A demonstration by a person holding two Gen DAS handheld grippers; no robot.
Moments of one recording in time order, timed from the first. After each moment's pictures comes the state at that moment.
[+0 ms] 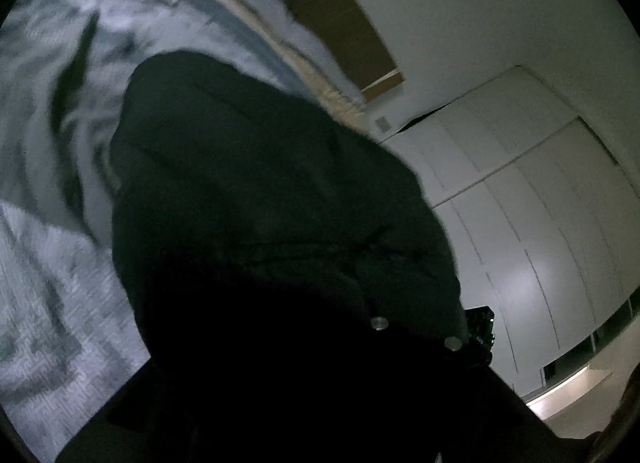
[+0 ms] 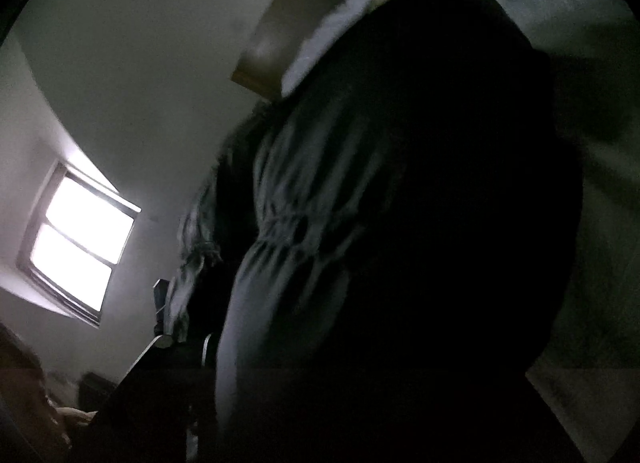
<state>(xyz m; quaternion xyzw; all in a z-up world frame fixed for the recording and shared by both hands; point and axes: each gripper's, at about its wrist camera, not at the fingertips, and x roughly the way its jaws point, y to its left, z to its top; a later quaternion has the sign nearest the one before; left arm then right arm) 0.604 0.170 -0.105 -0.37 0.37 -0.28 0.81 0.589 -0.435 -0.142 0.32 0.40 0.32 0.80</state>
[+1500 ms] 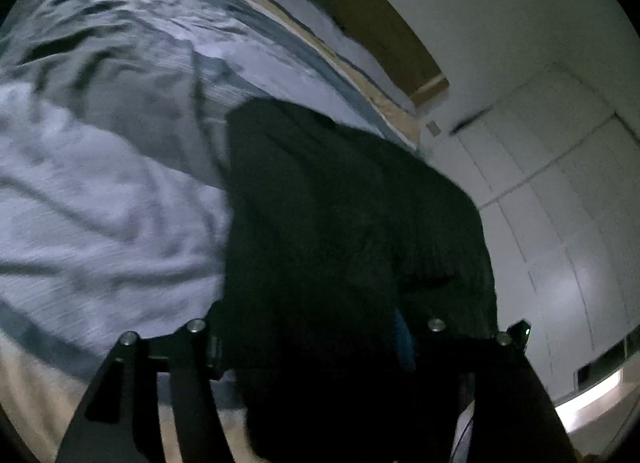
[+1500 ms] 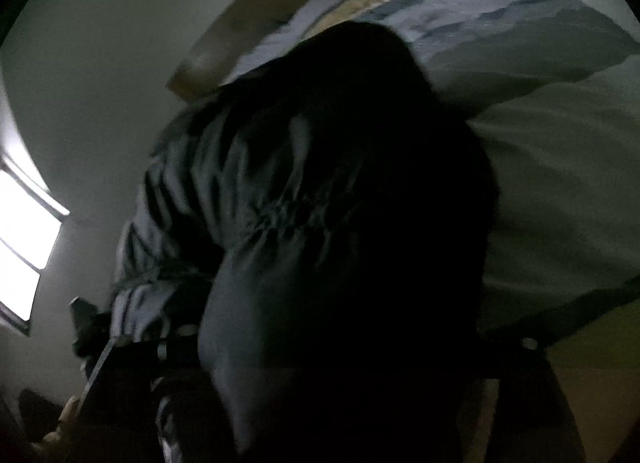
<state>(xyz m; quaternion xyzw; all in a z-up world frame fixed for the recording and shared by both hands) 0.475 0.250 -0.091 -0.34 0.40 -0.17 0.83 0.502 -0.451 -0.141 0.26 0.44 0.14 0.85</state>
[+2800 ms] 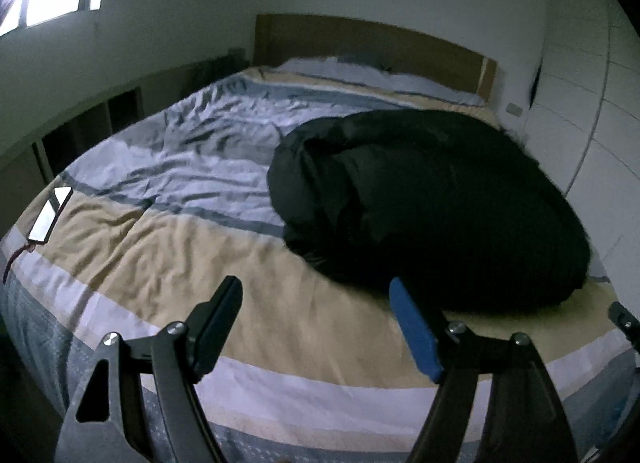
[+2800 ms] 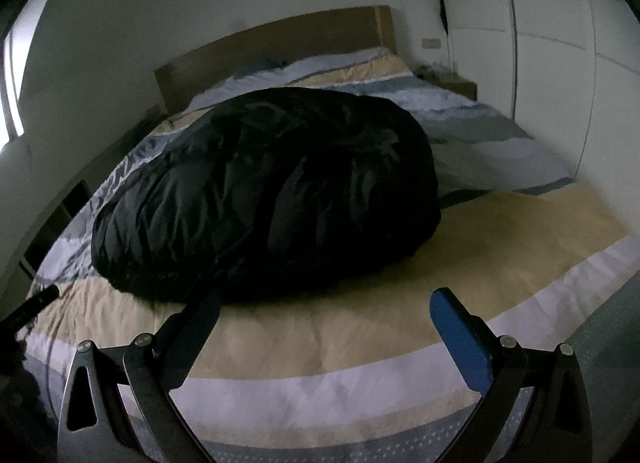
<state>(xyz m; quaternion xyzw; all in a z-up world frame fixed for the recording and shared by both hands) 0.201 0.088 -0.009 -0.08 0.33 0.07 0.94 0.211 -0.321 -0.060 0.08 0.33 0.01 0.94</state>
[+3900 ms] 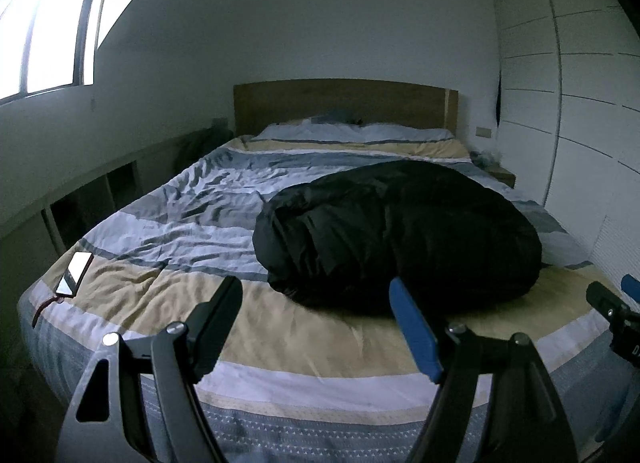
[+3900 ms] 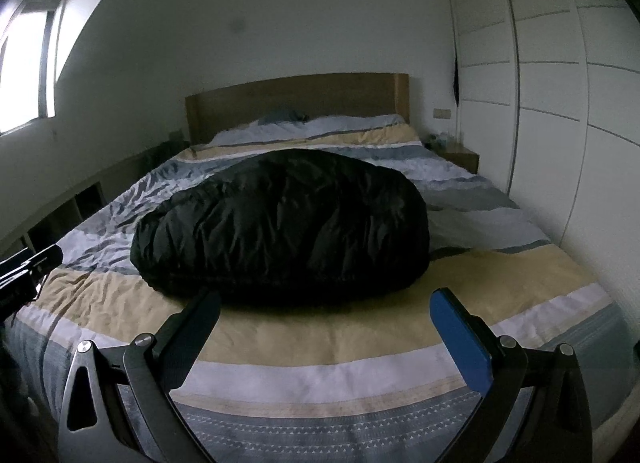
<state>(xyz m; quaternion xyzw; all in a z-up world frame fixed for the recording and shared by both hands) 0.105 0.031 0.051 -0.01 0.23 0.05 0.97 0.118 -0.293 -0.011 0.02 0.23 0.02 0.97</state>
